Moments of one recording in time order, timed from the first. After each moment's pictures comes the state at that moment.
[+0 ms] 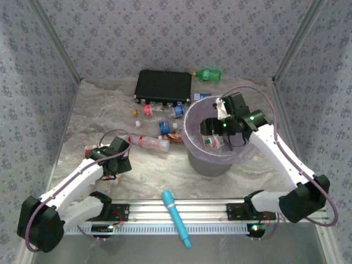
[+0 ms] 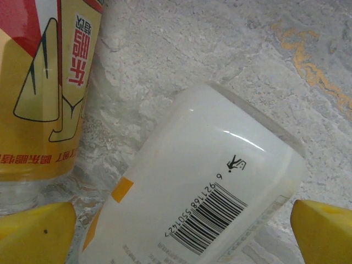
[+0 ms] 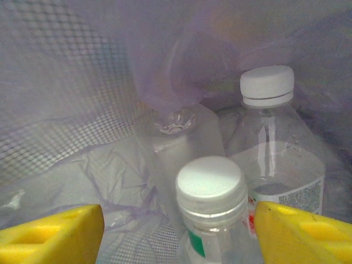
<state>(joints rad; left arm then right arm) -0.48 0.99 0.61 -1.00 -0.33 -0.80 0.43 1.27 1.26 -0.93 -0.24 0.31</state>
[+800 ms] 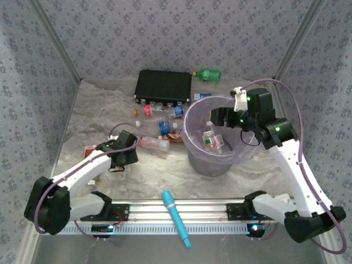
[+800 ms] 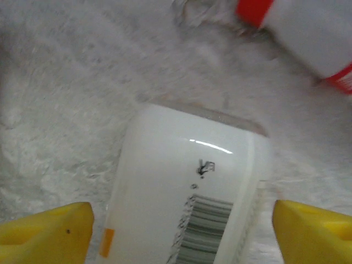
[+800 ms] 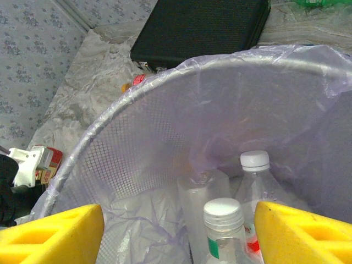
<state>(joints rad) -0.53 1.17 0.67 -0.73 -0.30 -0.75 0.33 1.09 1.32 -0.85 -0.29 0.30</state>
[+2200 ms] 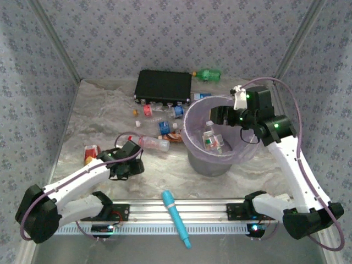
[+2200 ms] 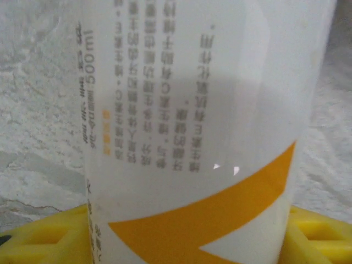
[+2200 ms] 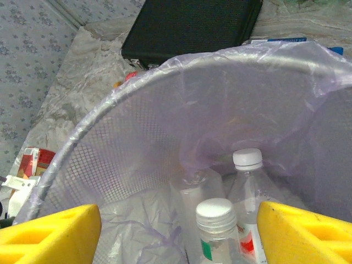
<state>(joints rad) -0.70 1.03 0.61 -0.83 -0.15 -0.91 0.33 1.12 1.36 -0.87 -0.30 0.30</state>
